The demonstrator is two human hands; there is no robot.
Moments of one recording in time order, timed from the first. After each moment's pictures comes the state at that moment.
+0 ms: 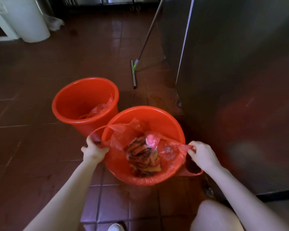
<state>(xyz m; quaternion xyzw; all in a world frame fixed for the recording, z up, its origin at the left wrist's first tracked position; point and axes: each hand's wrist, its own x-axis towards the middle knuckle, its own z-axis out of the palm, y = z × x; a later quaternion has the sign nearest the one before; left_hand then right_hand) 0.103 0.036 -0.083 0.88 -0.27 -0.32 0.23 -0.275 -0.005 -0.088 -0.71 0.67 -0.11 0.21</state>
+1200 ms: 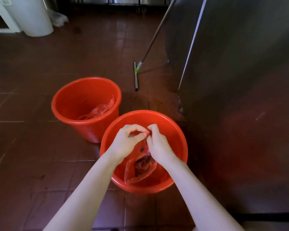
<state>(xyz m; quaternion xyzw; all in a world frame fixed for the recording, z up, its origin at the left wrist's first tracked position) 0.020 0.018 -0.003 0.60 -0.54 -0.42 0.41 -0.128 -0.011 -0.025 -0.72 0.51 -0.24 0.40</state>
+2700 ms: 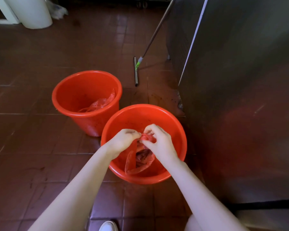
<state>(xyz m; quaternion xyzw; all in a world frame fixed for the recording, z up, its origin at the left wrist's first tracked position) 0.032 0.020 -0.022 0.64 -0.46 -0.54 0.29 -0.135 0.006 -0.045 -0.77 0.47 -0.31 0.30</state>
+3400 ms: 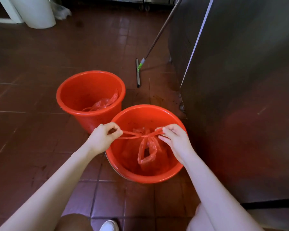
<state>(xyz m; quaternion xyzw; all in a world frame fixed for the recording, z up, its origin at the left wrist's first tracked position) 0.104 0.046 -0.024 0.69 -0.59 -0.29 0.29 -0.157 -0.001 -0.031 -0.47 0.49 -0.41 0.61</state>
